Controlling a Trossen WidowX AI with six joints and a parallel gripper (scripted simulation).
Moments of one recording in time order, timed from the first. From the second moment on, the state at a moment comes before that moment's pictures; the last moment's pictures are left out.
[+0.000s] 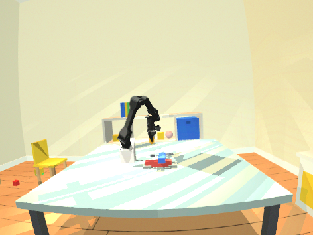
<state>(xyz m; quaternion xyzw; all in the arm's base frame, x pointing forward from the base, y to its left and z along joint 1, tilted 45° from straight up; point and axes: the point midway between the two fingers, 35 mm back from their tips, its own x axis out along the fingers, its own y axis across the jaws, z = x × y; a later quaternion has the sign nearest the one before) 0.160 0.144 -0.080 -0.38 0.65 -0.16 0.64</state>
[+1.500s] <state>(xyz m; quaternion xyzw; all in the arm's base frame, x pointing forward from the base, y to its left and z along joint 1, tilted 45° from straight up) 0.208 0.099 0.005 -0.34 0.66 -0.14 0.66</state>
